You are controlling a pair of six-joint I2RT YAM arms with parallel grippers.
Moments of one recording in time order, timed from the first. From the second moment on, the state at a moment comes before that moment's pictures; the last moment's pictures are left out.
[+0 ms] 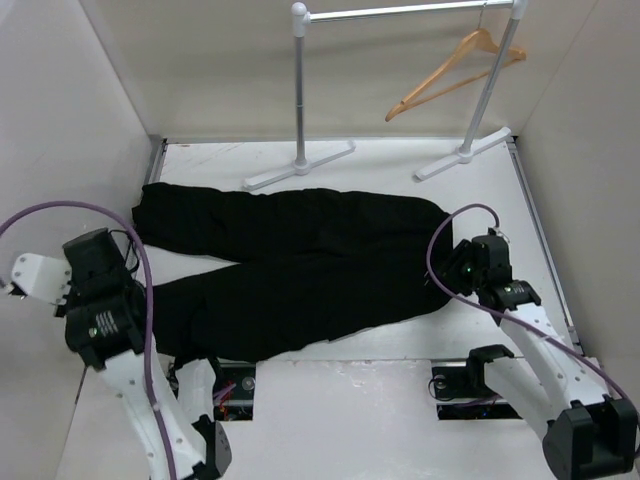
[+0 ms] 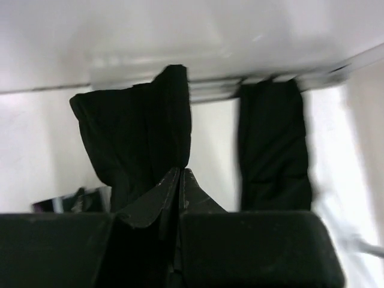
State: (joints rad) left arm 0.42 0.77 1.52 -1.42 -0.58 -0.82; right arm 0.17 0.80 0.51 -0.46 0.03 0.80
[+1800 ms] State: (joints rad) left arm 0.27 1.68 1.14 -0.76 -0.43 -0.78; right arm -0.33 1.96 1.47 -0.23 0.02 0.83
